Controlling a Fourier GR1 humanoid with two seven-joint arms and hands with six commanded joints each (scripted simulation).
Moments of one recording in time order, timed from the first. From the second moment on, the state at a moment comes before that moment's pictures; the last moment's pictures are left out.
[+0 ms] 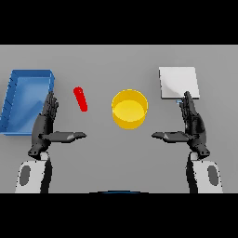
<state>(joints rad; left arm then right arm) 0.00 0.00 0.00 -1.57 0.00 0.00 0.00 0.00 0.00 0.00 -1.57 0.00 0.00 0.00</state>
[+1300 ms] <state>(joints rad) -0.15 0.06 -0.06 -1.40 -0.16 -0.02 0.04 0.09 -0.09 0.10 -1.69 0.17 0.01 -0.10</state>
